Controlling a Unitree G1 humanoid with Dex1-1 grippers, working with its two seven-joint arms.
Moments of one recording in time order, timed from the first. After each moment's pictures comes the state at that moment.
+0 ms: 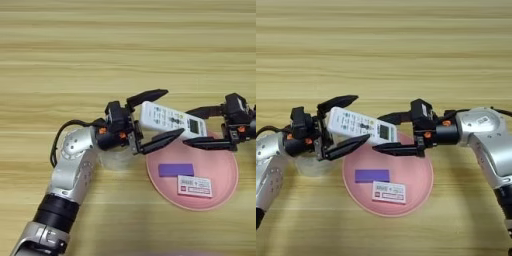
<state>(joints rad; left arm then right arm) -0.22 0.14 -0.20 0.12 -0.47 -0.29 -1.14 -0.31 -0.65 0.14 -0.08 0.46 0.21 1.35</state>
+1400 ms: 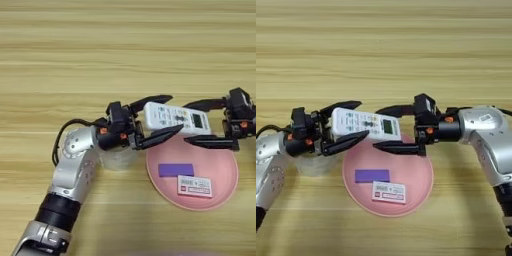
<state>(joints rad) -0.22 0.13 -0.20 0.12 -0.48 -0.29 -1.17 -0.33 -0.63 0.10 -0.07 0.48 0.23 1.36</state>
